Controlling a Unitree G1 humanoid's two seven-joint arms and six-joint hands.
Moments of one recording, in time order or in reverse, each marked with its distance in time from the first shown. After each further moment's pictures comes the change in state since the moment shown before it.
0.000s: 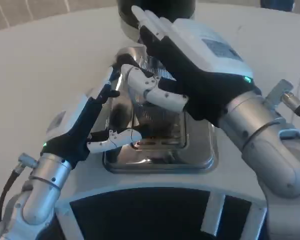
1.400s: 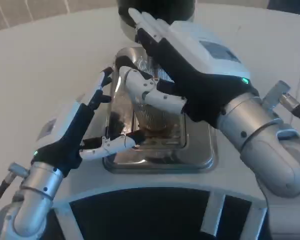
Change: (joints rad) left arm 0.101 0.012 0.031 -0.156 0.003 0.072 -0.014; right arm -0.008 -0.031 0.020 0.015 0.058 0.000 -0.026
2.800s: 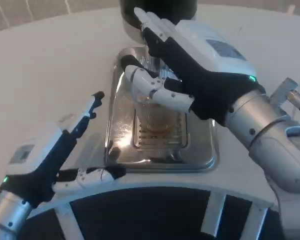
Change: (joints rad) left arm 0.250 0.147 0.056 -0.241 0.008 -0.070 -0.035; right arm -0.008 -0.080 -0.007 -0.001 0.094 0.000 -0.042
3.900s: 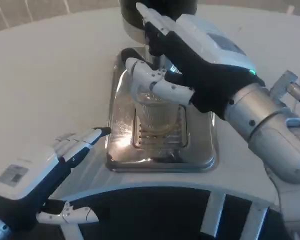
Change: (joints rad) left arm 0.039 0.157 -0.012 0.173 0.154 -0.297 0.119; right arm -0.045 -0.027 0.010 0.010 0.069 0.063 -0.024
